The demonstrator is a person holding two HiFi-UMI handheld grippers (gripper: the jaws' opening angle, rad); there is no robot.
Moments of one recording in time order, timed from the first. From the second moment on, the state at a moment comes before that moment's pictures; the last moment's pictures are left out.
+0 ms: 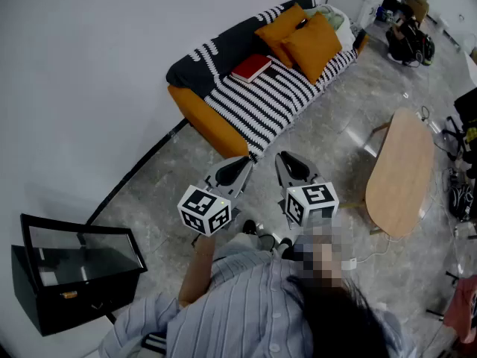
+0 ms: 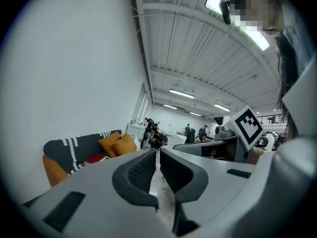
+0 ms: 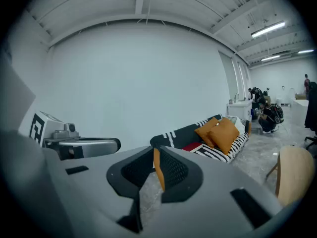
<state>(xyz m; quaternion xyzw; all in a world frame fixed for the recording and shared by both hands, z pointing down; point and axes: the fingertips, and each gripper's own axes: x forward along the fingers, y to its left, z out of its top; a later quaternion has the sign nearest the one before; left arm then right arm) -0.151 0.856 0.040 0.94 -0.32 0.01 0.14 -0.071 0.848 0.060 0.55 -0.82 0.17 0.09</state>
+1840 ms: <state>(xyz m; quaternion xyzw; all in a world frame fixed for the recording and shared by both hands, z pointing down) -0.121 0.686 0.106 0.91 -0.34 0.05 0.22 -0.015 0.686 0.118 0.53 -0.81 0.23 0.12</state>
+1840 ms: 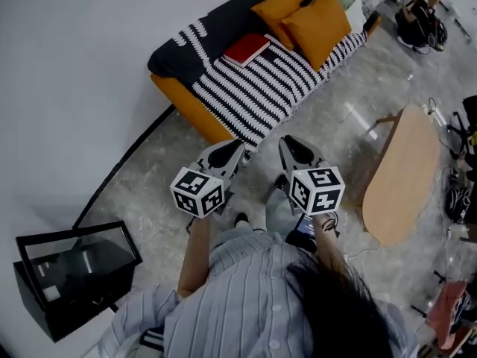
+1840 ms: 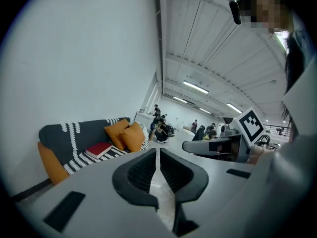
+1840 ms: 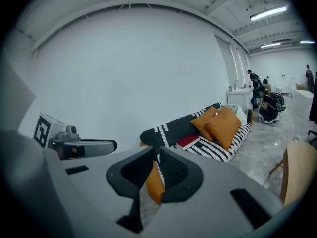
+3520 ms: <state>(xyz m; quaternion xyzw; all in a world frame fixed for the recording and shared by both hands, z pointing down) 0.030 0.546 0.104 0.89 -0.39 0.11 0.18 0.142 0.512 0.125 0.49 -0.83 0.26 0.09</state>
